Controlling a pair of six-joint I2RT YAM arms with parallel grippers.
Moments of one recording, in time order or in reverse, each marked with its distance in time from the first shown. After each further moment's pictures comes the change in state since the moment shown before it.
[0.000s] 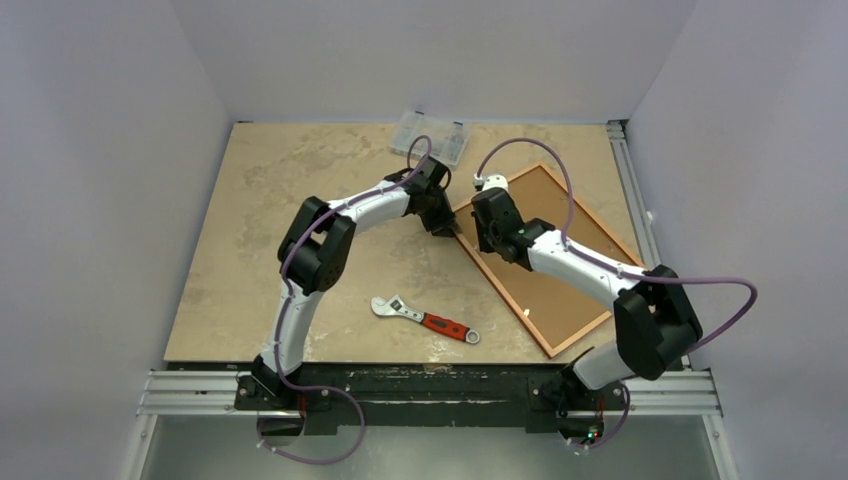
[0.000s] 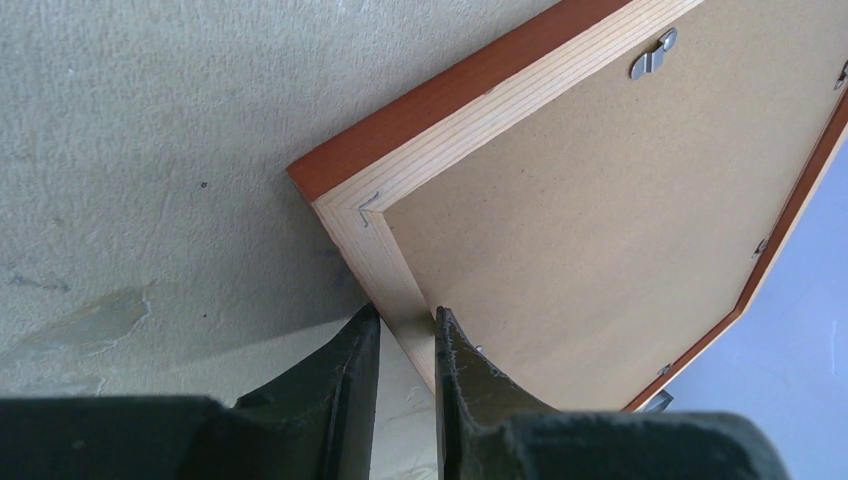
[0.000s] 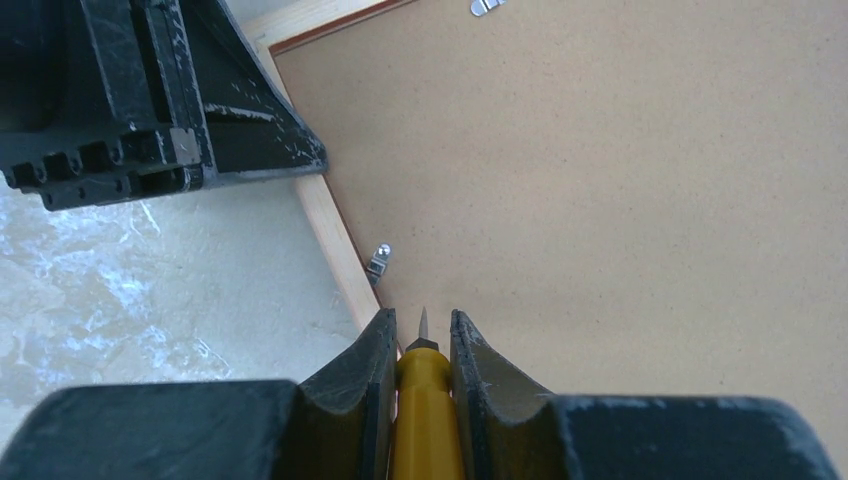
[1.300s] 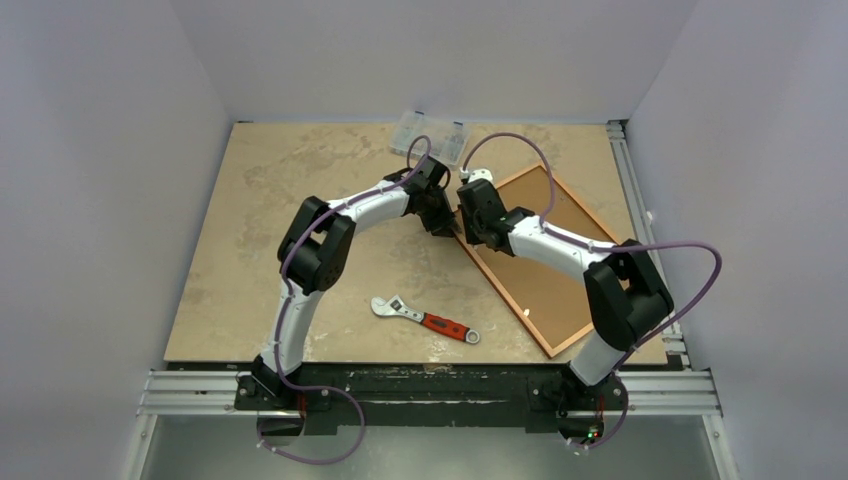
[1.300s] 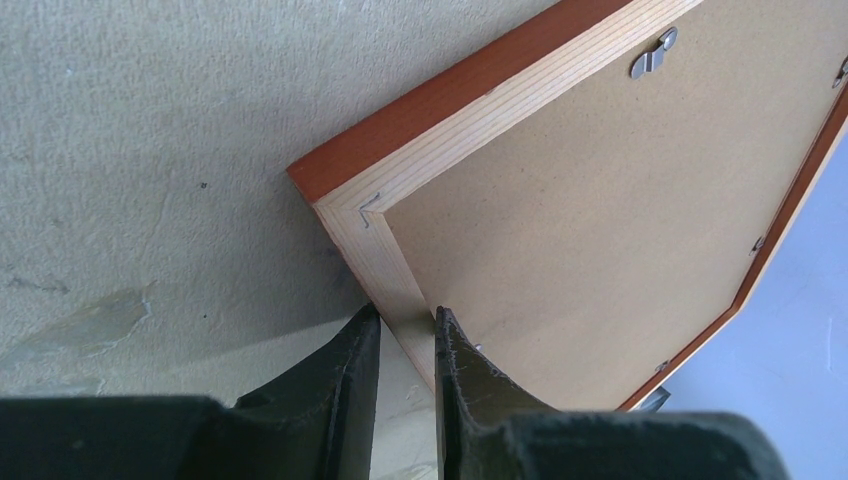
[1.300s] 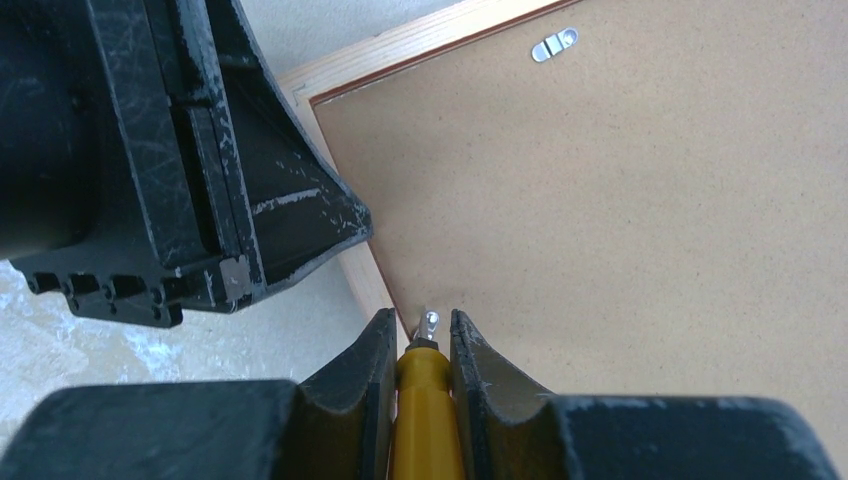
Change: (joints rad) left arm 0.004 0.002 0.000 0.000 0.013 0.000; right arm -0.003 0.185 0.122 0.043 -0.028 0.011
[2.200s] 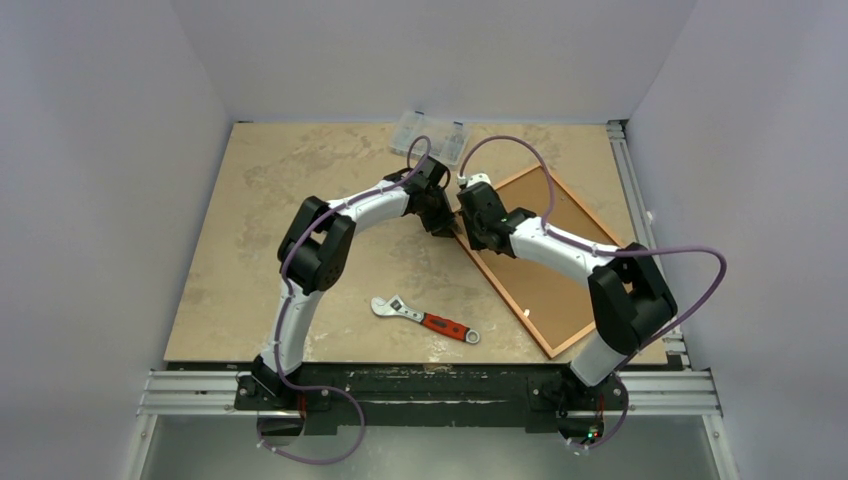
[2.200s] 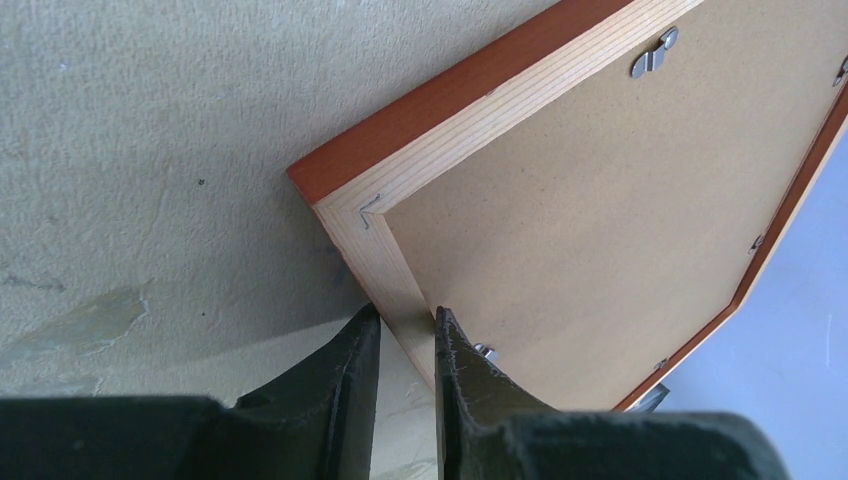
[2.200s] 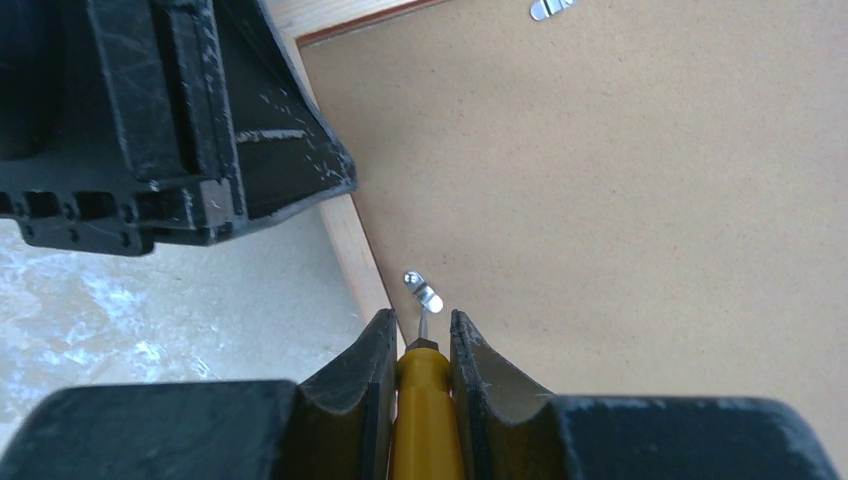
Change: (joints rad) left arm 0.001 0.001 0.001 -0.003 0.007 0.000; right arm 0.009 -0.029 -0.009 -0.077 -0.002 -0.055
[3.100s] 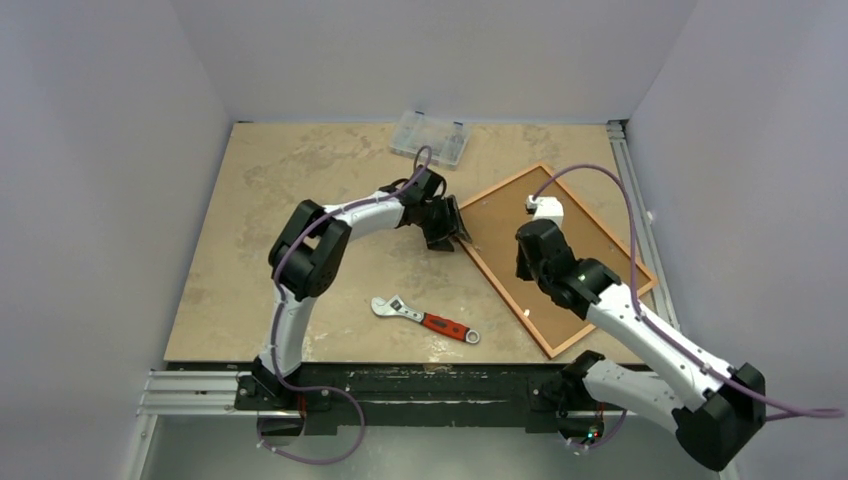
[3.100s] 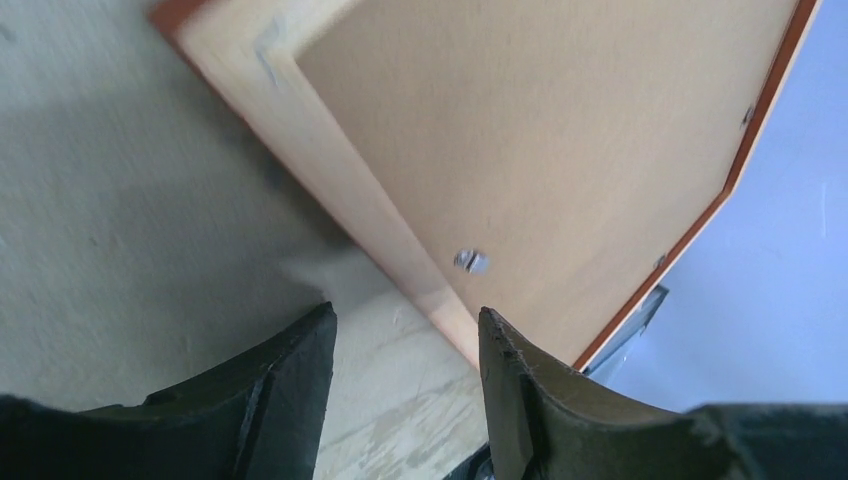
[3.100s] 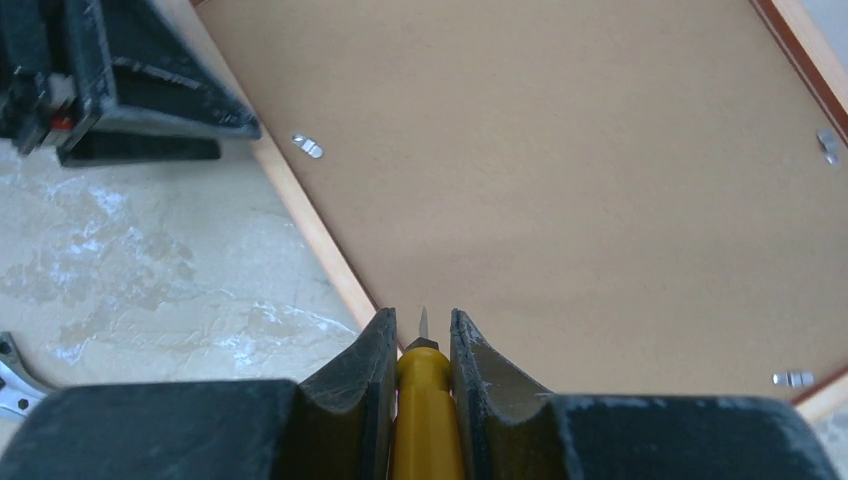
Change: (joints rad) left arm -0.008 -0.066 -0.145 0.144 0.153 0.053; right arm 0.000 -0.626 -0.280 -0.201 0.090 0.170
